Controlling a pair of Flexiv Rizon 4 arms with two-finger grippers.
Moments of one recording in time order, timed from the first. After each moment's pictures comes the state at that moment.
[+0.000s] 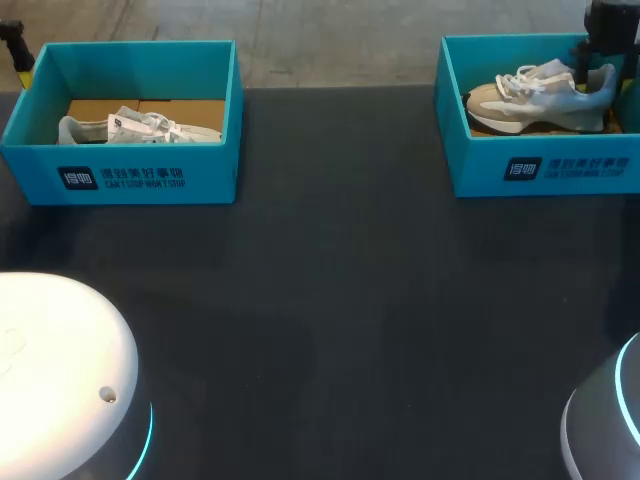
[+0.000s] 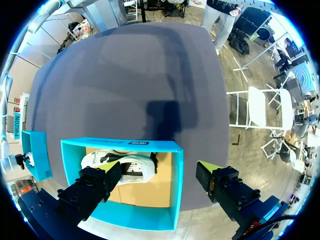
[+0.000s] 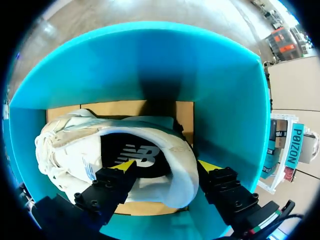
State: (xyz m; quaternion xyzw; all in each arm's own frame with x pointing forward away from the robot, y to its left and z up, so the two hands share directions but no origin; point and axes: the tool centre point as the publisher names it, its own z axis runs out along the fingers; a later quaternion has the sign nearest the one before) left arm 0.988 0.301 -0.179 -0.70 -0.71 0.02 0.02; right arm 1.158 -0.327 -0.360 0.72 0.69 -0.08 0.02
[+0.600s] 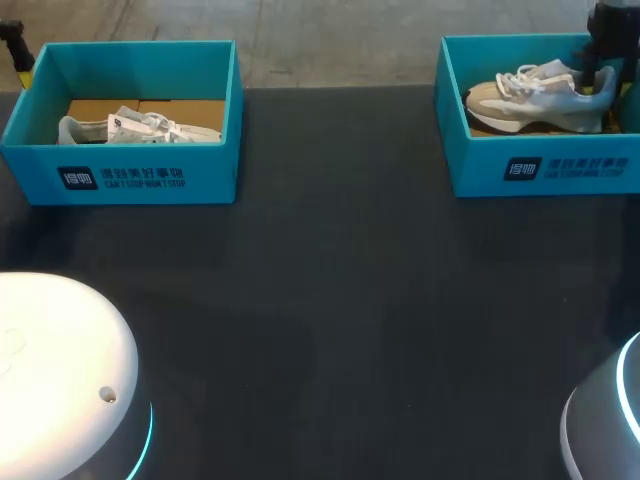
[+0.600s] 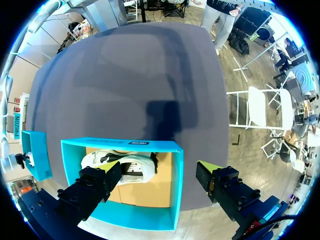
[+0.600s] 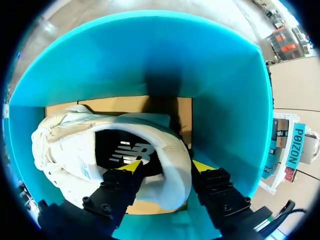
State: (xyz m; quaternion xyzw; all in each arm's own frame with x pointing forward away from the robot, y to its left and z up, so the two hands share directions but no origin) left arm 0.988 0.301 -0.179 -0.70 -0.71 0.02 0.02; right arm 1.152 -0.332 -0.363 0.72 0.69 -0.08 0.01
